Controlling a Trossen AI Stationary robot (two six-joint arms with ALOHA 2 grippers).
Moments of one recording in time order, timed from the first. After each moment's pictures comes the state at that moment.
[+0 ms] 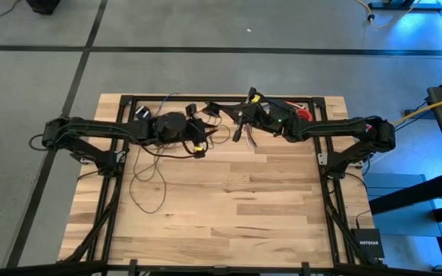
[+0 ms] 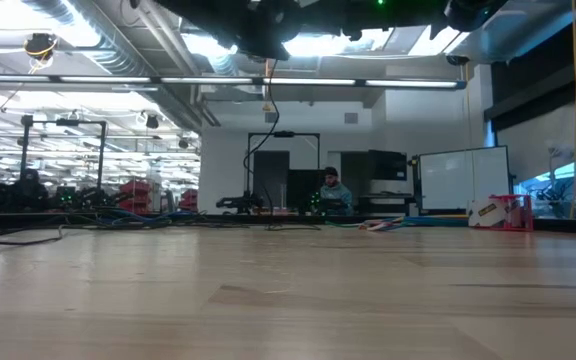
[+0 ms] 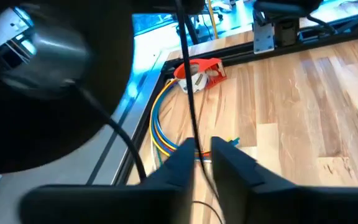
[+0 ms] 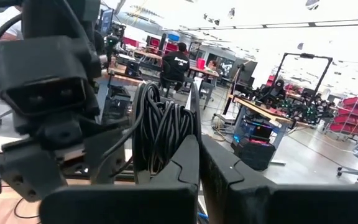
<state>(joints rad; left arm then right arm) 0.11 1.34 1.01 0.00 -0.29 0.32 -0.22 1.46 0.95 0.66 0.06 -0.29</state>
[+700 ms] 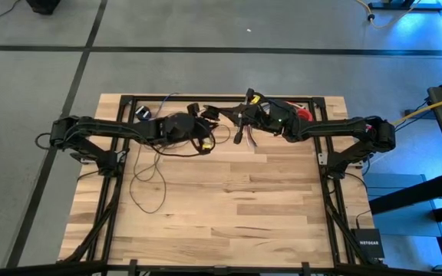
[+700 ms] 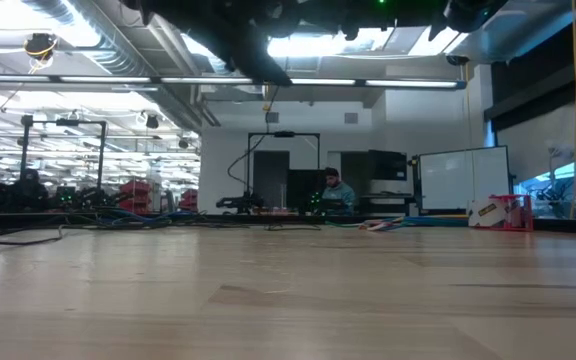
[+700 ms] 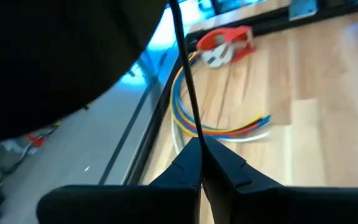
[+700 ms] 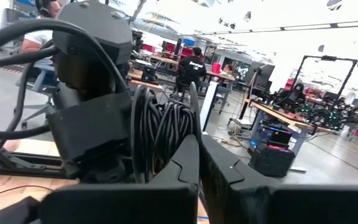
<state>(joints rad) 0.14 1.43 1.00 0.01 -0.39 0.34 -0.22 1.46 0.95 0.67 -0.02 -0.27</state>
